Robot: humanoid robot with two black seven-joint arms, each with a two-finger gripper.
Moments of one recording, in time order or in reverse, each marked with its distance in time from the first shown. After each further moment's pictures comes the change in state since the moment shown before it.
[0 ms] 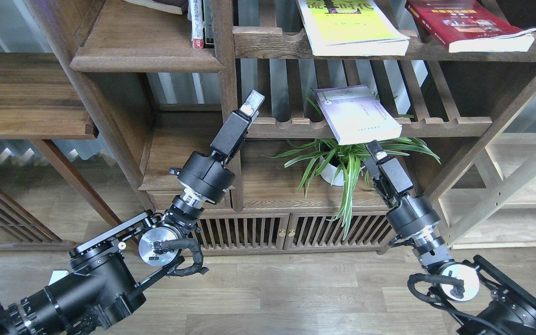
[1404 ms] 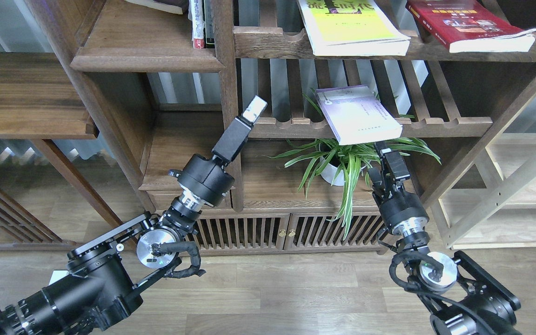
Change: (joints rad) left arm 0.009 0.012 0.008 0.002 0.061 0.000 0.014; right arm 0.078 0.139 0.080 -0.156 0.217 -0.234 0.011
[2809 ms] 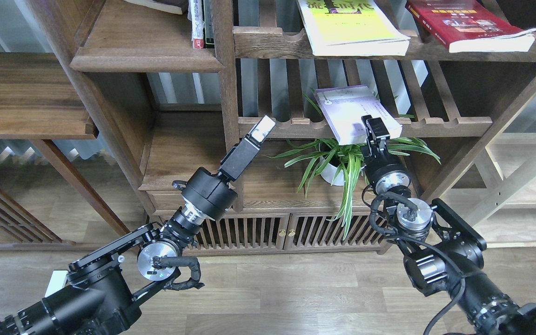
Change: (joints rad) left arm 0.037 0.000 0.010 -0.010 0.064 0.000 0.002; right arm 0.266 0.105 0.018 -0.216 0.000 -0.256 -0.008
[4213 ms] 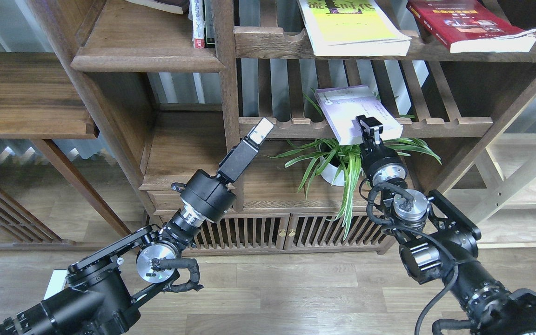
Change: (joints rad) left arm 0.012 0.002 -0.001 -0.001 0.000 0.000 0.000; right arm 0.062 0.021 0.001 -0.087 0.001 0.014 -0.038
